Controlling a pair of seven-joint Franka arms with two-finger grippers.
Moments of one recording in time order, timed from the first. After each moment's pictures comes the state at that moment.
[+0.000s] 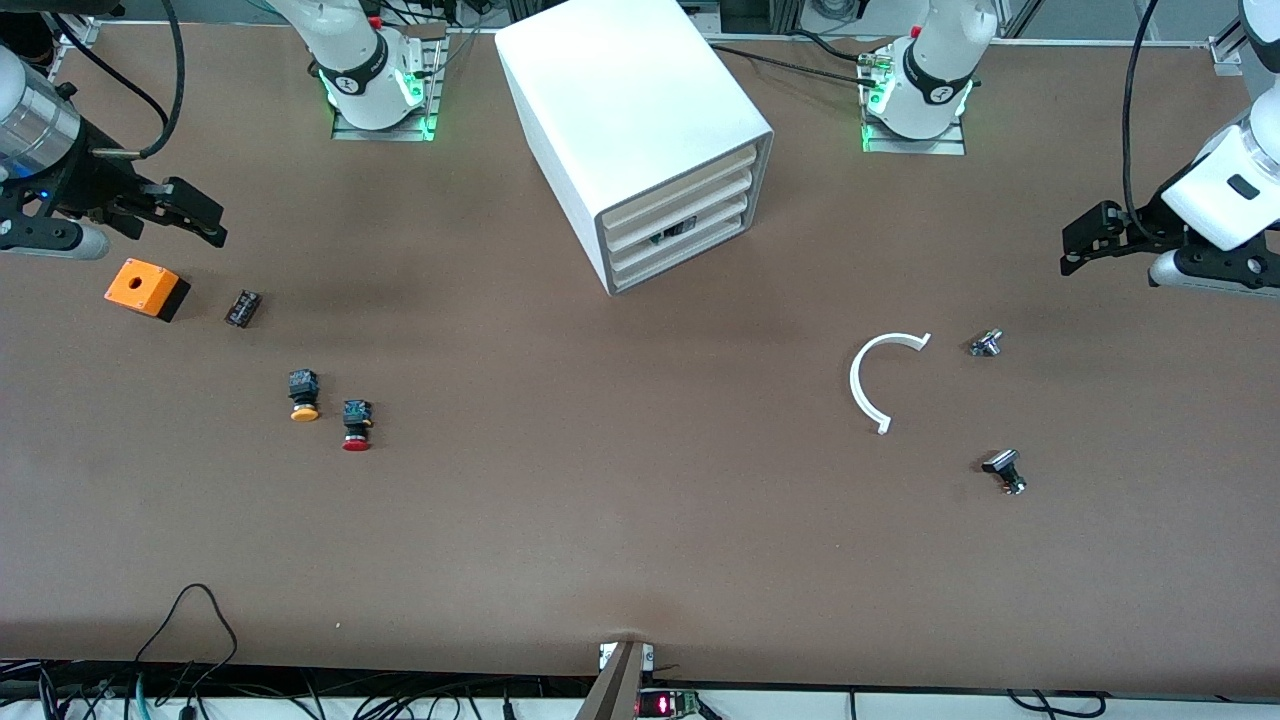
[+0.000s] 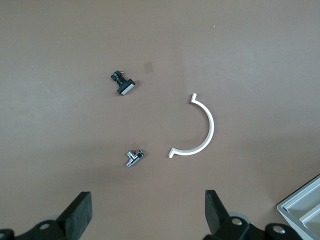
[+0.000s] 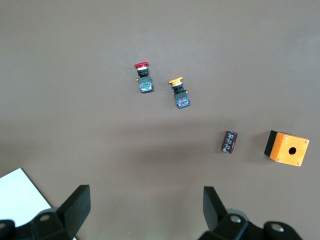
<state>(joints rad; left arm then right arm) -0.03 -0.02 0.01 -1.70 -0.01 1.70 0.10 -0.09 -0.06 0.16 -1.71 0.00 1.63 0.16</state>
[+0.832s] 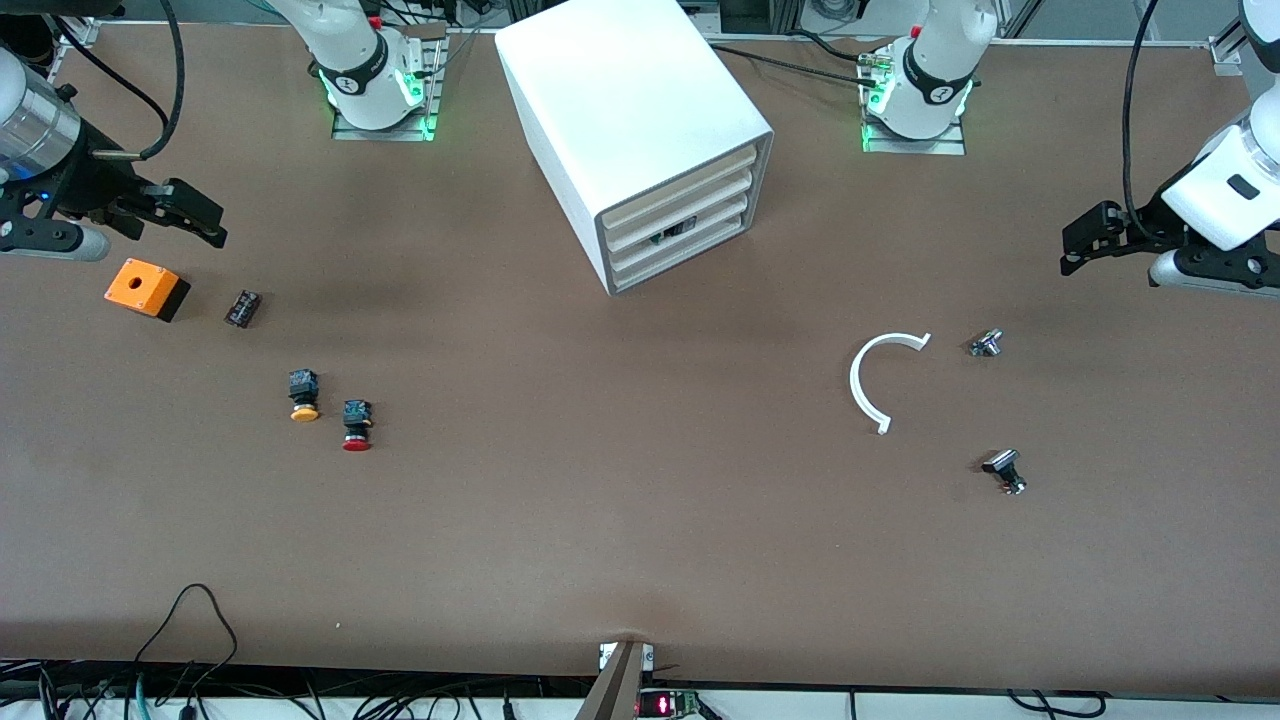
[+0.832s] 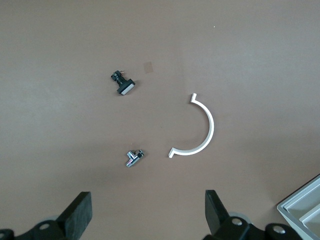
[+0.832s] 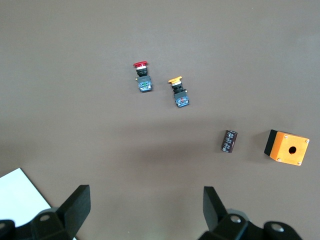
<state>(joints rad) -0.03 -0.02 0.01 -1.70 -0.01 1.70 0.11 -0.09 -0.05 0.15 -1.71 0.00 1.63 0.16</state>
